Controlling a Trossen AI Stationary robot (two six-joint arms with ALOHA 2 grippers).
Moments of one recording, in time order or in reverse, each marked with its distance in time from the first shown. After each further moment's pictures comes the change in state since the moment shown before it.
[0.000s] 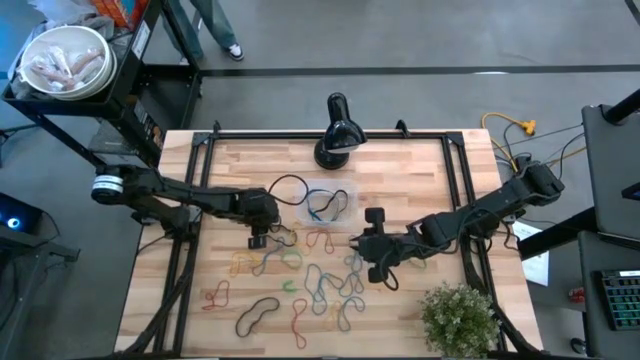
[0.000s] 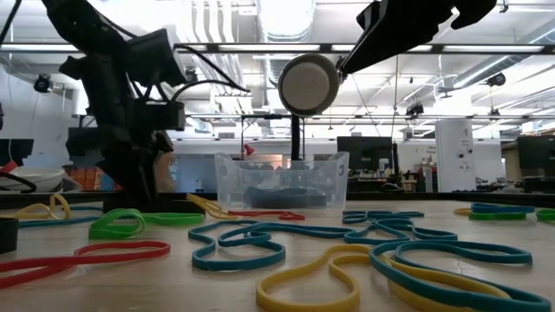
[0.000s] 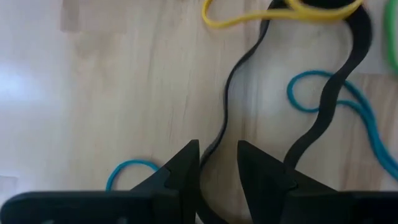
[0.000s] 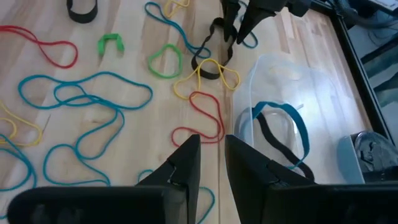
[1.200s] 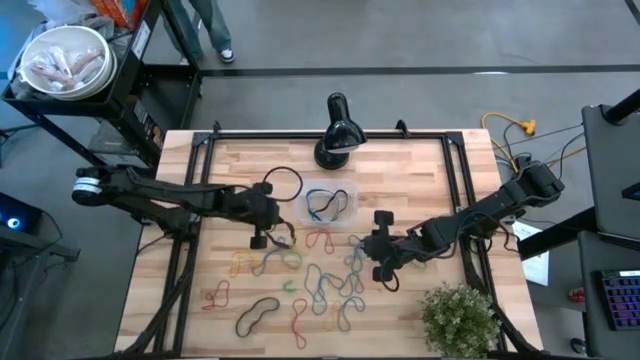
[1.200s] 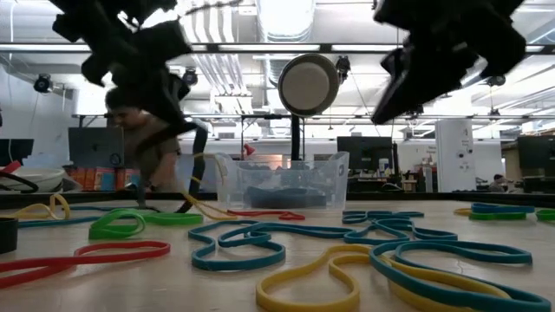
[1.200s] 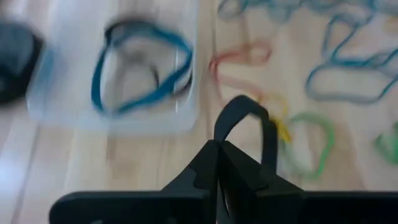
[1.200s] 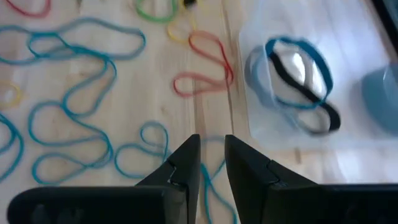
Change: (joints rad) left arm -0.082 -0.224 0.089 0.063 0.002 0.066; right arm 0.011 0.000 -0.142 -0.006 0.008 0.200
